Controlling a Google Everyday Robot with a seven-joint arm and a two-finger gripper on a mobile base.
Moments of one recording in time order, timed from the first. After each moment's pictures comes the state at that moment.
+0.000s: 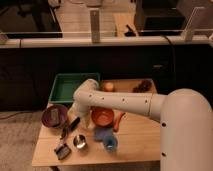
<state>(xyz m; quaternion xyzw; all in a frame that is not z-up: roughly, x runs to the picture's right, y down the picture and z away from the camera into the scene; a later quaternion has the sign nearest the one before) -0.164 0.162 0.811 -0.22 -0.30 -0.38 0.84</state>
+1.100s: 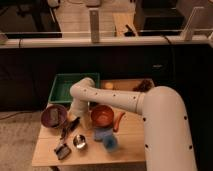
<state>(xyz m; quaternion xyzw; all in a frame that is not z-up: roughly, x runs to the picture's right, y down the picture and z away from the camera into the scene) -0.177 0.183 0.839 -0.31 -0.31 -0.39 0.81</state>
